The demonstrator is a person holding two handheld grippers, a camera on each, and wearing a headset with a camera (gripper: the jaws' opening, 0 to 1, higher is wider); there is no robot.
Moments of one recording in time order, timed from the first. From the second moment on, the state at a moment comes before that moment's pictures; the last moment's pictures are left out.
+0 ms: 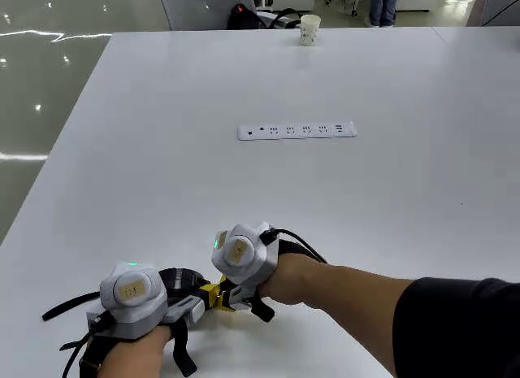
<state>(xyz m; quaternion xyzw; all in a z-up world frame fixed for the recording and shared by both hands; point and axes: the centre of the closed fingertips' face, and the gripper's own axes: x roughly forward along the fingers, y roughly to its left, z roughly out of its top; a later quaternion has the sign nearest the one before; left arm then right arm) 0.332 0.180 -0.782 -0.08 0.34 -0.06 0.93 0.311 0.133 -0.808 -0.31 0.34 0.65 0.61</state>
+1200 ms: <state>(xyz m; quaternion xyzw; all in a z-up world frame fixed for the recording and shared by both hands) 0.334 0.162 -0.773 -0.08 0.34 -0.12 0.93 0.314 0.104 -0.800 -0.27 0.35 0.60 0.67</state>
